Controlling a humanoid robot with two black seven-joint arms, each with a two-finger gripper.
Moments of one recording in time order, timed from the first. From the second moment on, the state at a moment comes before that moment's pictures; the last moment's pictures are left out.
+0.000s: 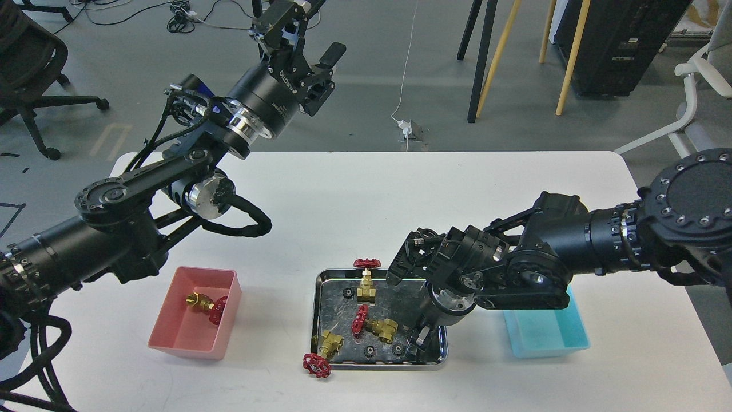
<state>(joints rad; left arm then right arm) -0.94 0.35 -0.43 -1.16 0.26 -0.01 -0.49 1.38 0.00 -0.65 1.14 -1.29 0.49 0.06</state>
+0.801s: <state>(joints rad) -0.92 0.35 -0.43 -1.16 0.26 -0.02 -0.49 1.36 0.00 -0.65 1.13 -1.29 0.49 0.06</state>
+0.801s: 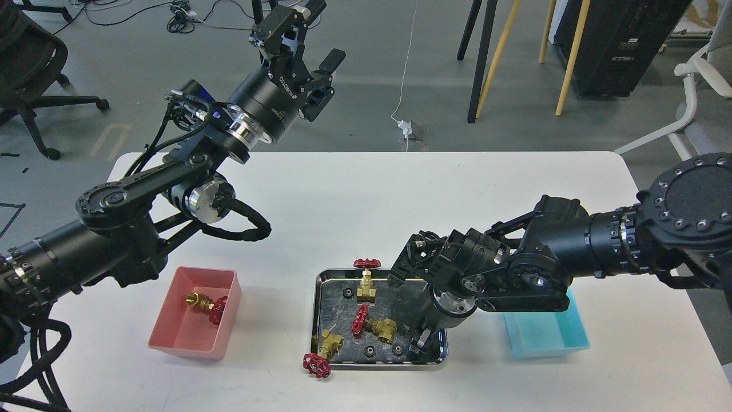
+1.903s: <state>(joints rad) -0.92 0.32 -0.43 -1.17 0.26 -0.02 -0.49 1.54 -0.48 -0.56 1.30 -1.27 0.49 0.06</state>
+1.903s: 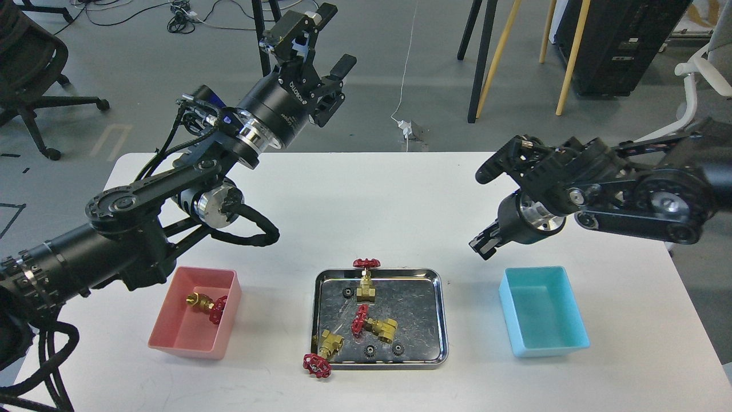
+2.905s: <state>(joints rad) -0.91 0.27 -0.43 -1.18 0.26 -0.01 -0.49 1.44 -0.78 -0.57 1.47 -1.30 0.49 0.04</state>
